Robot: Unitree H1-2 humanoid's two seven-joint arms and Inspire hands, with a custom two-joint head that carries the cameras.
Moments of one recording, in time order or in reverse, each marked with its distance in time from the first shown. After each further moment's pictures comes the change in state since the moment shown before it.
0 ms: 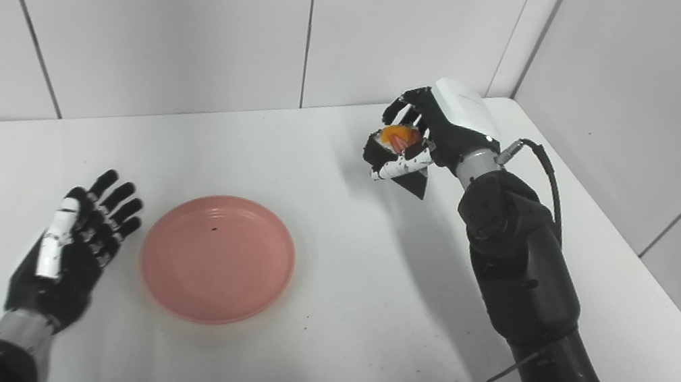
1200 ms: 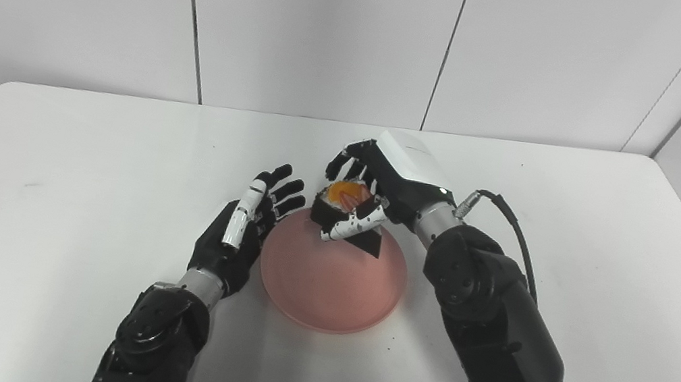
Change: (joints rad) left arm -0.028 -0.124 -0.064 0.003 0.122 0.027 0.131; right arm -0.070 0.192 0.320 0.077 0.076 -0.030 -0.050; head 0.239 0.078
